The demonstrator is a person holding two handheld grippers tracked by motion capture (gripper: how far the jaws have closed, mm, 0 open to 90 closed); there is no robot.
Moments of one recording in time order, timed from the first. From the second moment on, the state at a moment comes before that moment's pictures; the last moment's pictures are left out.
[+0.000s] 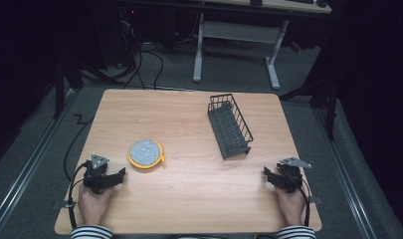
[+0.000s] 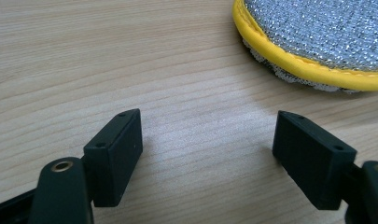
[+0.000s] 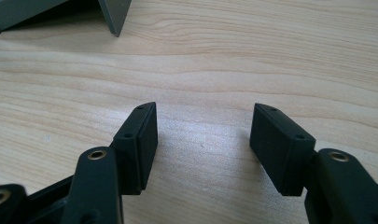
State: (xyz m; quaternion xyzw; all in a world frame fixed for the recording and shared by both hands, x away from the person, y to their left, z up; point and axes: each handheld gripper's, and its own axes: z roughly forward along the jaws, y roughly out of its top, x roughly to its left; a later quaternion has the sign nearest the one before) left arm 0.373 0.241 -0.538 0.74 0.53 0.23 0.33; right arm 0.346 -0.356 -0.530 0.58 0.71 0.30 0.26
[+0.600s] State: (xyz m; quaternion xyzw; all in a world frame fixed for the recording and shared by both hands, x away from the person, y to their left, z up) left arm 0.373 0.241 -0.538 0.74 0.53 0.23 0.34; right arm 0.346 -0.356 -0.530 0.58 0.71 0.30 0.26
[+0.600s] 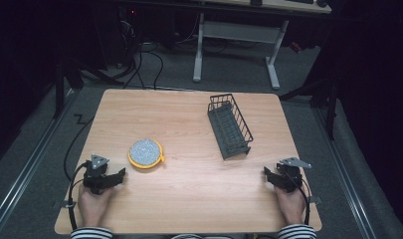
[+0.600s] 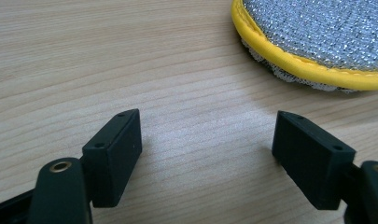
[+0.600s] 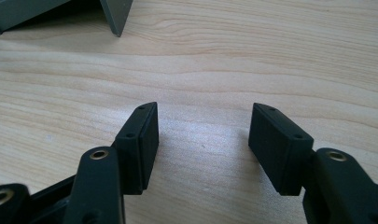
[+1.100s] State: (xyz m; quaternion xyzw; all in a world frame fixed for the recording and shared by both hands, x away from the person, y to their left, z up) left arm 0.373 0.241 -0.538 0.74 0.53 0.23 0.34; right arm 0.349 -0.358 -0.528 0.58 0.71 0.30 0.26
